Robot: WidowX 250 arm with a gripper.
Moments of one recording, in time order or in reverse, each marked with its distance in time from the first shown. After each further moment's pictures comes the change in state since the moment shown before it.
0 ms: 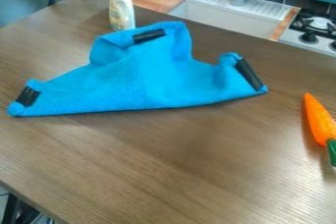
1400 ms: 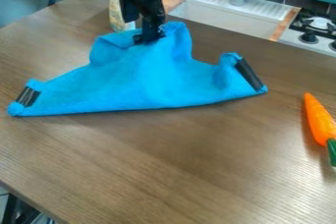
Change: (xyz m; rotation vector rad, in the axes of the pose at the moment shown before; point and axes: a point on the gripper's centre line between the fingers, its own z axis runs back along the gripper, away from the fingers) arm -0.013 -0.007 -0.093 0.192 0.191 -0.029
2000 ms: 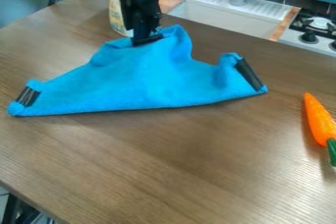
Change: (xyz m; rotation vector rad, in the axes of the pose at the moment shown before) arm -0.005 0.003 -0.005 -0.012 0.014 0.017
